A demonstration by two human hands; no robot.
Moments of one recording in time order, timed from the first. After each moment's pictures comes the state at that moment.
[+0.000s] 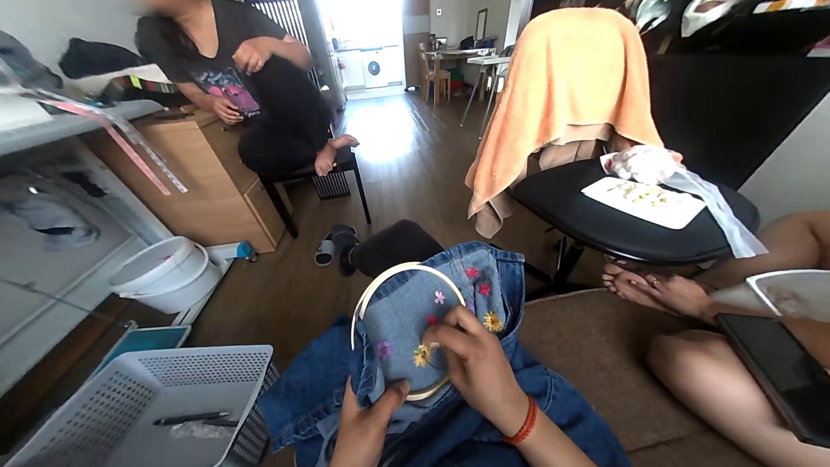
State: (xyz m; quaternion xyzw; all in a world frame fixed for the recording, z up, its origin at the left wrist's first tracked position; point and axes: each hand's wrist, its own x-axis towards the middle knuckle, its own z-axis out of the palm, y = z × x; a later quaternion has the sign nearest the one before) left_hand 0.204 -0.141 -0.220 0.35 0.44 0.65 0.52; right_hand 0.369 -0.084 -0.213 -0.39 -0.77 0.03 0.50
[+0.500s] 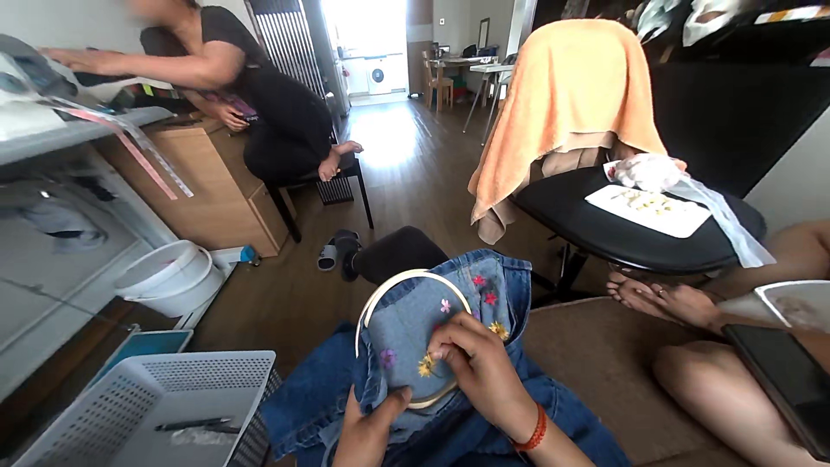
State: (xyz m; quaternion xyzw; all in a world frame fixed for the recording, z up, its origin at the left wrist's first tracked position) left_hand 0.201 -0.141 -0.214 0.34 0.43 0.64 0.54; right_hand 0.374 -0.080 -0.210 -0.38 -0.75 0.16 0.51
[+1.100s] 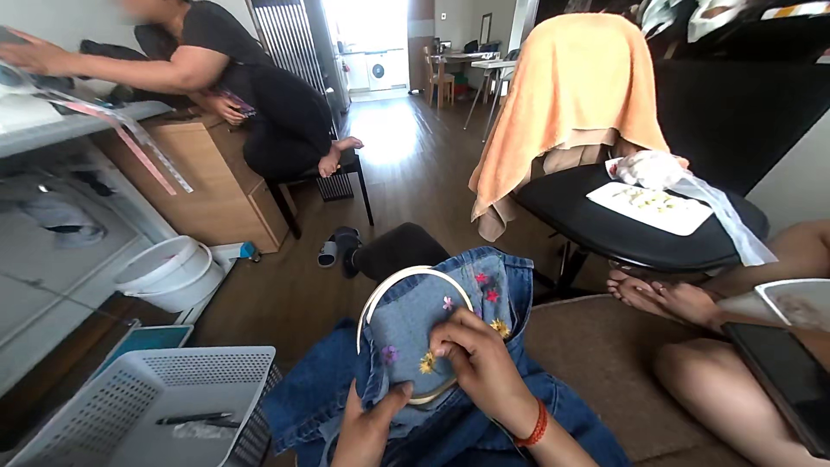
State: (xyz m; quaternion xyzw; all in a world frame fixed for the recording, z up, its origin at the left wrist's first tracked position) left_hand 0.200 -0.141 -0.217 0.35 0.43 0.64 0.53; right_hand 0.374 -0.081 -0.208 -0.38 -0.76 0.17 0.50
